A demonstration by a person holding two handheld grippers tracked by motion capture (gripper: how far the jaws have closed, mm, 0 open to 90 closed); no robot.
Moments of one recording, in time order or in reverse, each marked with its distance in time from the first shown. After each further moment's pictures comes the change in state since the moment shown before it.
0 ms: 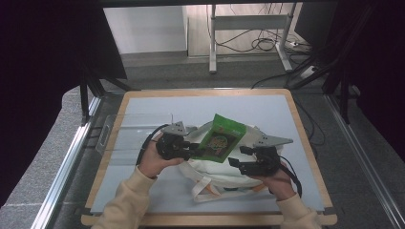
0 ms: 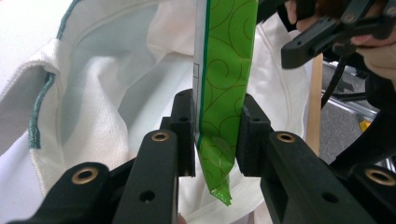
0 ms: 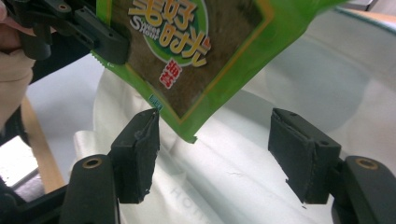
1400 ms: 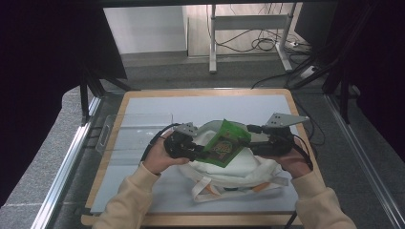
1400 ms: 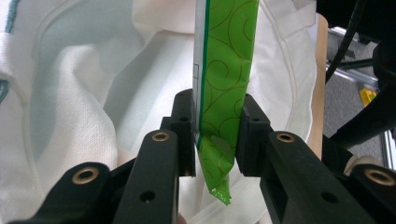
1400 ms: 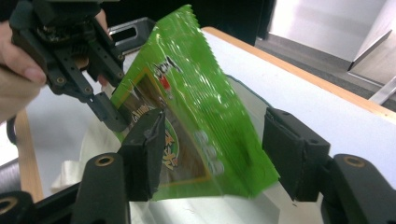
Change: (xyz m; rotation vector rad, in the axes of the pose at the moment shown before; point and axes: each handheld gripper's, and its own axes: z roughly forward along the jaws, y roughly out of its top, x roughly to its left) left arm 0.000 0.009 0.019 0.122 -0.021 0.027; right arm -0.025 0.052 -0.035 -0.087 0.003 -0.171
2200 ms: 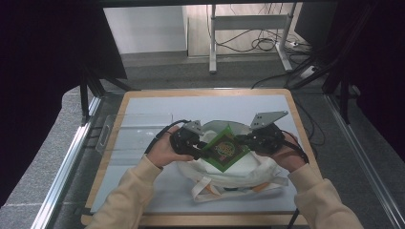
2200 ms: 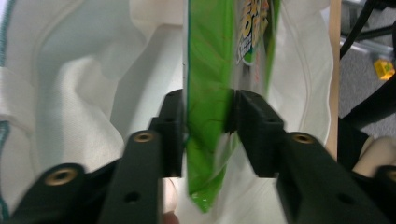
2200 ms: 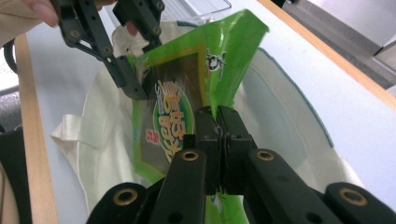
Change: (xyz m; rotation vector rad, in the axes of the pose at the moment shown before) left arm 0.005 0.020 0.011 0.120 -0.004 0.094; right arm 0.008 0.018 0.022 0.219 0.072 -0.196
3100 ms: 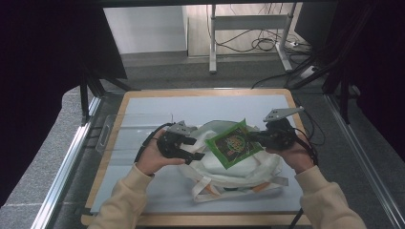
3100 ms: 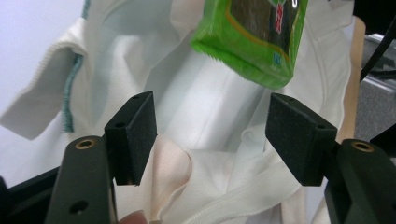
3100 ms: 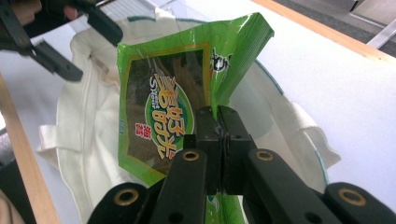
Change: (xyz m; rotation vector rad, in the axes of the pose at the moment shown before) left arm -0.006 -0.028 -0.022 -0.141 0.128 -0.134; right arm -0.020 -0.017 -0.017 0.027 -0.073 0.231
